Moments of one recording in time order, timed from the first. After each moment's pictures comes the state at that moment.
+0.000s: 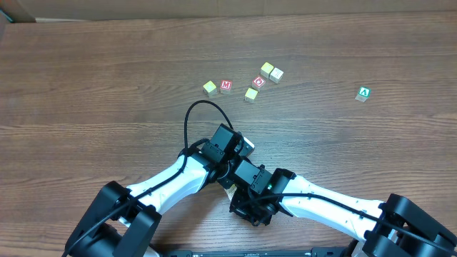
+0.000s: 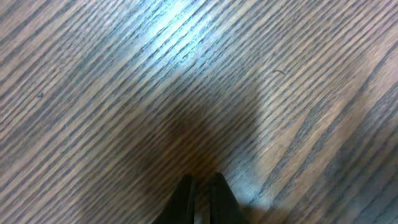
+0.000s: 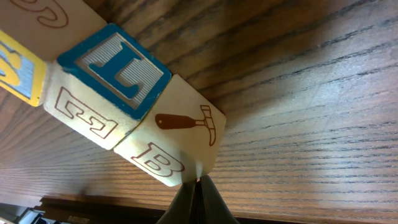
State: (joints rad) left arm -0.63 1.63 0.76 -0.37 0.10 0.12; right arm 0.98 1.60 0.82 -0.56 -0.35 1.44
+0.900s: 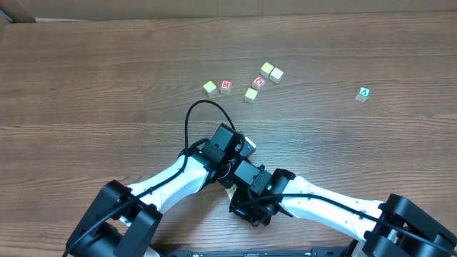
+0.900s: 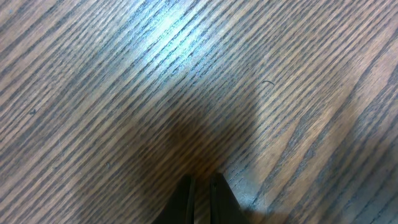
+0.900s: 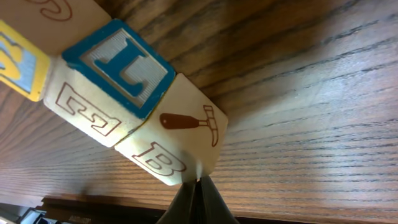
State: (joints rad) left arm -0.63 1.63 0.76 -0.34 0.12 0.13; right arm 0.99 1.60 0.82 -0.55 -0.35 1.45
